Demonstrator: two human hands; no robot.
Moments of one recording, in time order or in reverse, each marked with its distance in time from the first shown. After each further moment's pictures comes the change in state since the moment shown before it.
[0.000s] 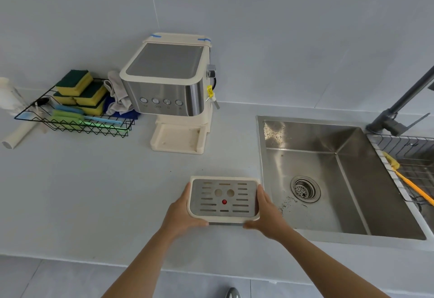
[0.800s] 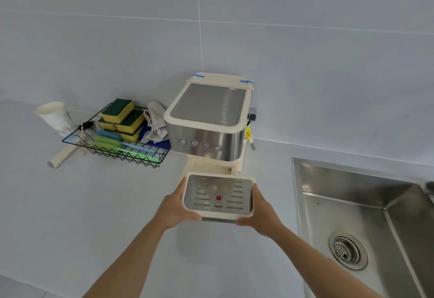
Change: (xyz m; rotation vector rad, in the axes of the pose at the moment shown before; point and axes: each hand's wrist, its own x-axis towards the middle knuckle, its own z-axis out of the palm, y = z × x) left_hand 0.064 0.013 -0.125 -0.005 0.132 -0.013; right_hand 0.116 -0.105 -0.009 0.094 -0.010 -0.225
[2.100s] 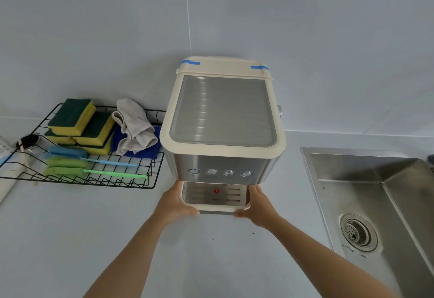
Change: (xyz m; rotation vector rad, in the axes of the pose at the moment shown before) left_hand 0.131 -0.046 -0.037 0.082 -0.165 -0.023; right_hand 0.100 -0.002 0.043 -0.100 0.055 0.292
